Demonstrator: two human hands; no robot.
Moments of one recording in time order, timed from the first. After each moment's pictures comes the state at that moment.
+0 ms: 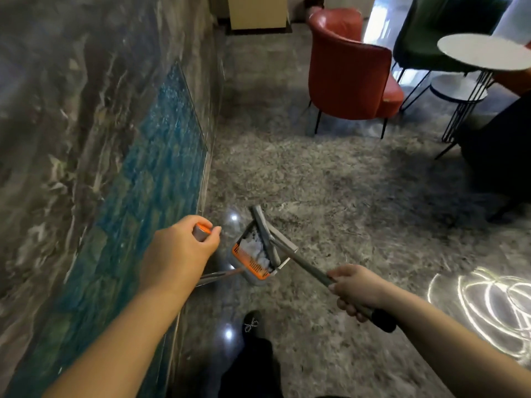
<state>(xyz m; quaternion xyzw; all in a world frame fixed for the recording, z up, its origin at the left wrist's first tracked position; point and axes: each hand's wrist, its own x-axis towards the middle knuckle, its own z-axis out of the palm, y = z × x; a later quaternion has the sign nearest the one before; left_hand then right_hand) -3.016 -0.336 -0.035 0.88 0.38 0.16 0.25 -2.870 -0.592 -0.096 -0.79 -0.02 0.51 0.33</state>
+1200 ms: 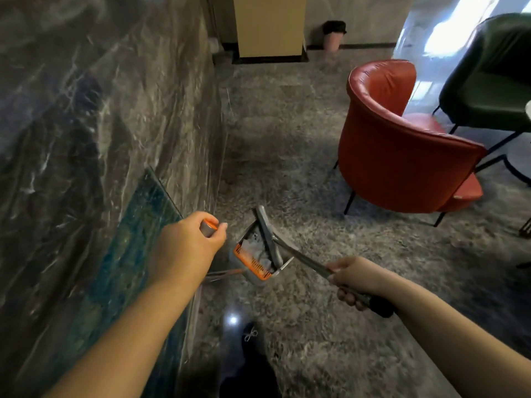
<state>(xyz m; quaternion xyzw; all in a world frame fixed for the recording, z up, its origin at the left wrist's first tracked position) -2.373 0.117 -0.022 0.88 0.38 0.17 0.23 -2.218 -0.120 -0.066 -0.79 -0.04 0.52 0.32</state>
